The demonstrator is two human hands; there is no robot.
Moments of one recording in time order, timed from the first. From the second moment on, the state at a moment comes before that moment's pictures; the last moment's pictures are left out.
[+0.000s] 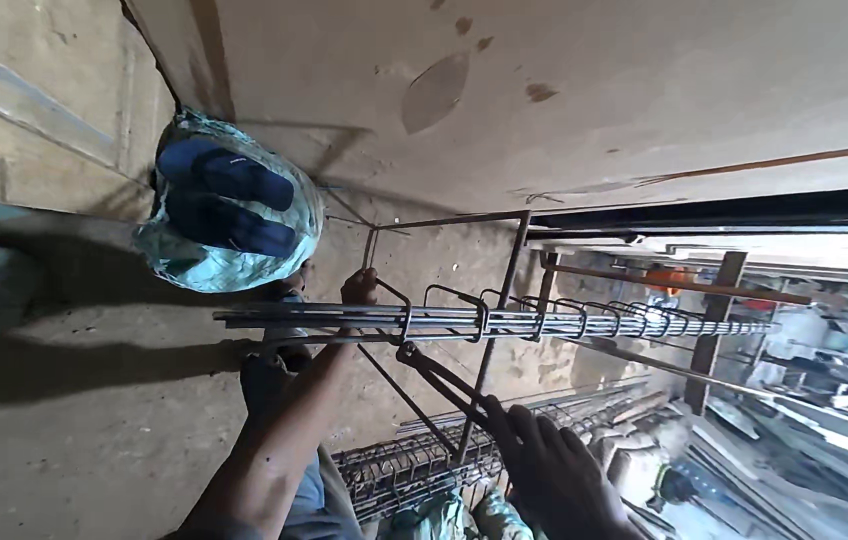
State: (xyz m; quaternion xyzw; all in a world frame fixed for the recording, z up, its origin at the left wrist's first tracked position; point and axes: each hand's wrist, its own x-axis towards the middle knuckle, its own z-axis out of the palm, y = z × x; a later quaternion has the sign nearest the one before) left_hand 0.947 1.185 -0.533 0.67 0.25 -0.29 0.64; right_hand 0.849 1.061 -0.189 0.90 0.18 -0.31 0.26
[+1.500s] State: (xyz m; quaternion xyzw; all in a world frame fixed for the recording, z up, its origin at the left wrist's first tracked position) left_hand 0.953 1.179 -0.543 0.66 0.29 -0.31 0.62; right_hand 0.866 1.060 -0.180 0.46 -0.49 -0.54 -0.51
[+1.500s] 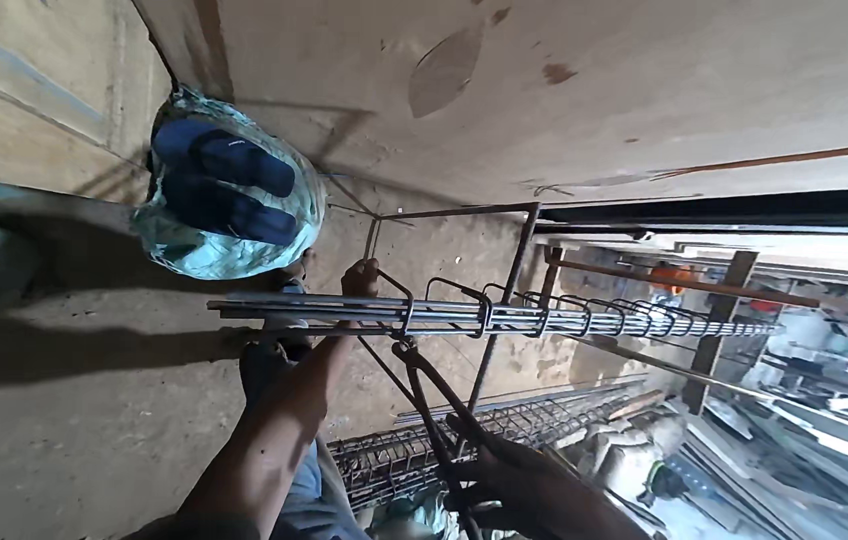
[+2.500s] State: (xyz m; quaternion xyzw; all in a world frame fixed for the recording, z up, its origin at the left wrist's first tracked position) left_hand 0.950 1.183 -0.542 0.68 0.25 -0.30 0.61; right_hand 0.927 1.060 -0.176 0.86 0.32 -0.29 0.29
